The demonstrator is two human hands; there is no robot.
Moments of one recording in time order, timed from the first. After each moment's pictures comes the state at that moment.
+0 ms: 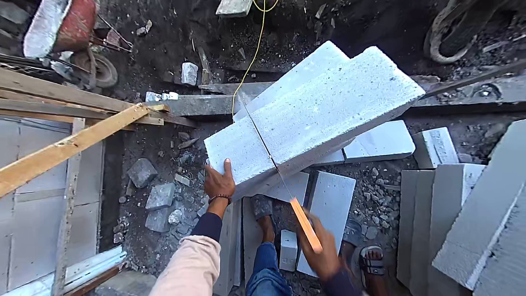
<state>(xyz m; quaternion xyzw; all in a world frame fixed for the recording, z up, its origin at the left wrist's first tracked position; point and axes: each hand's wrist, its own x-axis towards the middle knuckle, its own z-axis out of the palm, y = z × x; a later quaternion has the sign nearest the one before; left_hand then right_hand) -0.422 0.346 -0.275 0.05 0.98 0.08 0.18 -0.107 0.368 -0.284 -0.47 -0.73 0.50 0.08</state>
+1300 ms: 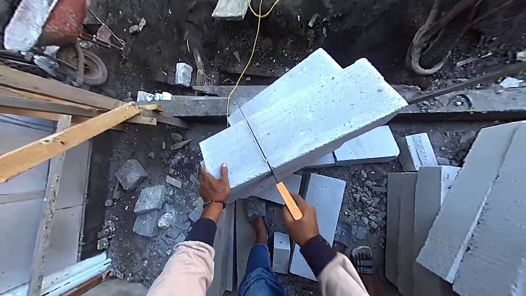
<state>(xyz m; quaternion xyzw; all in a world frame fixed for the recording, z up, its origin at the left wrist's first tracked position) -0.415 0.342 -0.271 0.07 0.98 0.07 0.18 -0.155 0.405 -0.284 -0.50 -0.69 0.52 0.05</state>
